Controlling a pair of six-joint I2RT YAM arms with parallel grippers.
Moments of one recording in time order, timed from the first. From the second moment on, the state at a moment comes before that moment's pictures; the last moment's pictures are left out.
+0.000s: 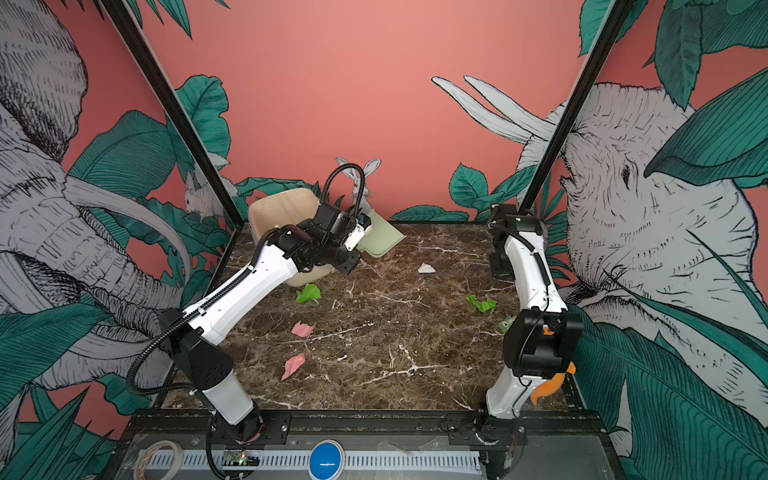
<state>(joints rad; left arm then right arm) -0.70 1.71 1.79 -0.97 -0.05 0.12 -0.06 1.75 1.75 -1.33 0.42 -0.11</state>
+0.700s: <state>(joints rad) -0.70 1.71 1.58 -0.94 0.00 0.12 0.02 1.87 1.68 -1.27 0.29 -0.16</state>
